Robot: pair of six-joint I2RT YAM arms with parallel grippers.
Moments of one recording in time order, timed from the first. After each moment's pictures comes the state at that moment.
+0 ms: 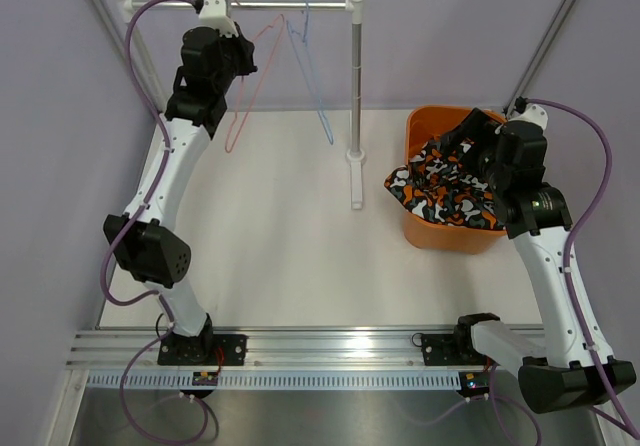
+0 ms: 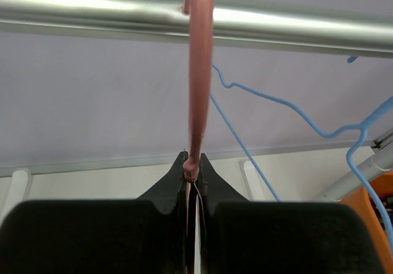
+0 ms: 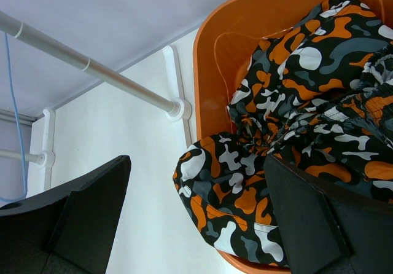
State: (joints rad) left arm -0.24 1.76 1.94 -0.20 -0.03 -0.20; right arm 0.13 1.05 1.28 -0.57 0.11 0.57
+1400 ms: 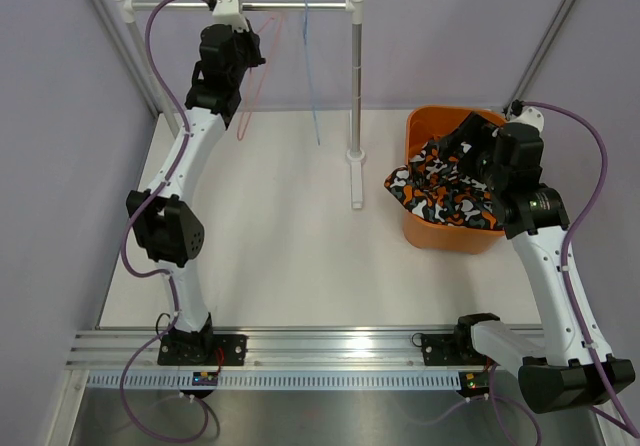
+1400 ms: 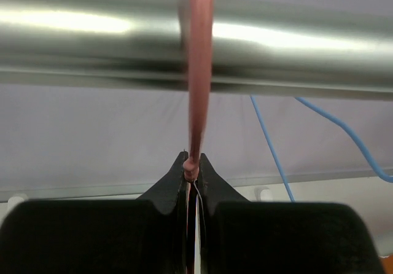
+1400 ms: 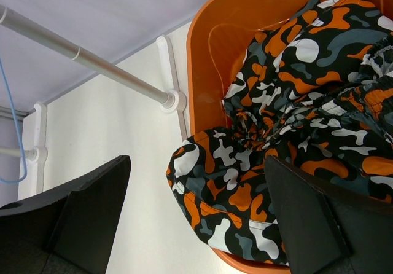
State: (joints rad) left arm -0.24 1.96 2.06 -0.08 -0.09 -0.18; right arm 0.13 1.05 1.26 -0.58 0.11 0.56
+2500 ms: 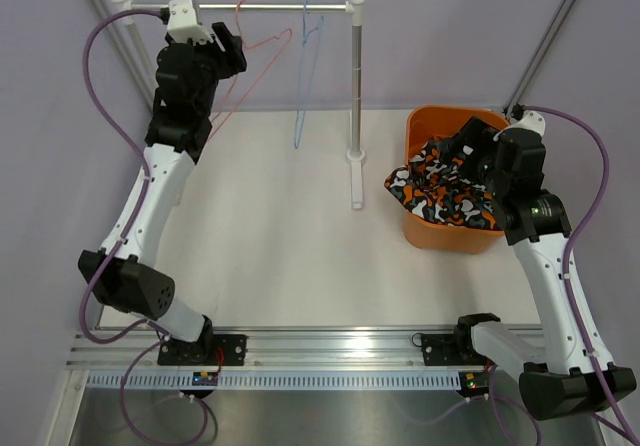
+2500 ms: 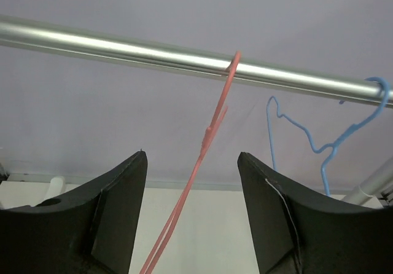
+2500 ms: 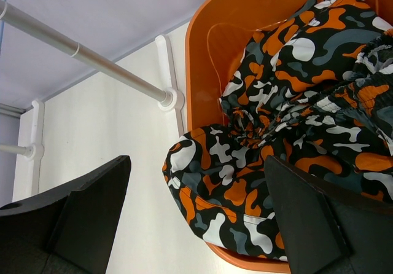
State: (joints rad) left arm -0.24 1.57 1.74 -0.05 -0.17 -0.20; right arm 0.13 1.01 1.23 -0.57 0.11 0.54
